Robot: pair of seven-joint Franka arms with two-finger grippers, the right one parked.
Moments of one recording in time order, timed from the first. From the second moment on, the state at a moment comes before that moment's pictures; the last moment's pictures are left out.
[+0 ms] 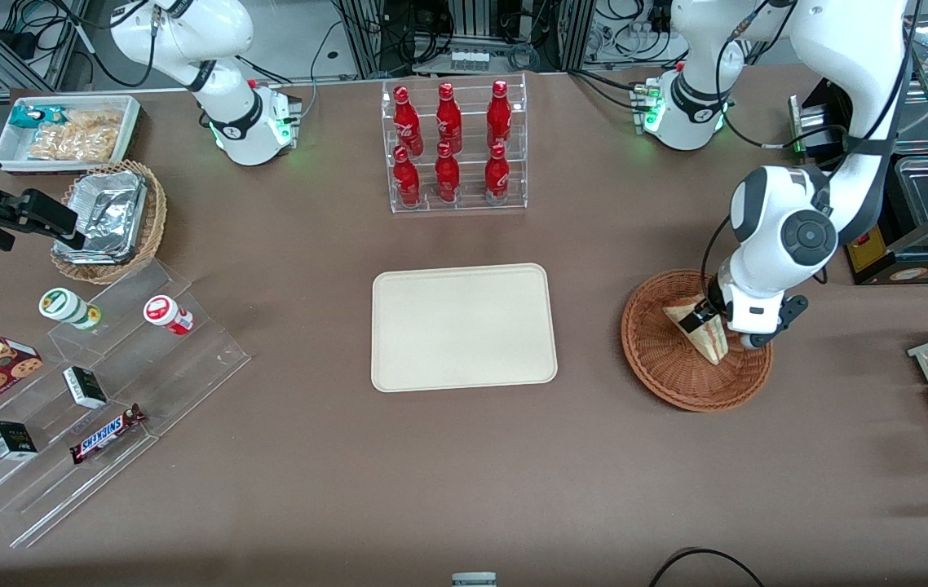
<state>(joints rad) -0.10 0.21 -0.05 -2.24 0.00 2.37 -0.82</state>
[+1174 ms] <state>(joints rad) -0.15 0.24 -0.07 -1.95 0.00 1.93 -0.67</state>
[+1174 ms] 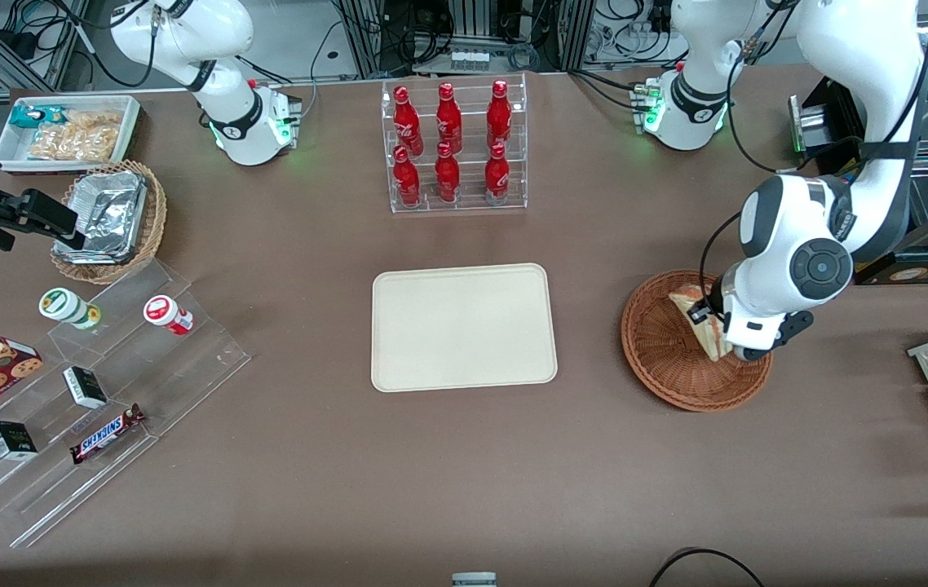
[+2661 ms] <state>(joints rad) -0.72 0.70 -0.09 -1.45 -0.08 2.10 -0.92</state>
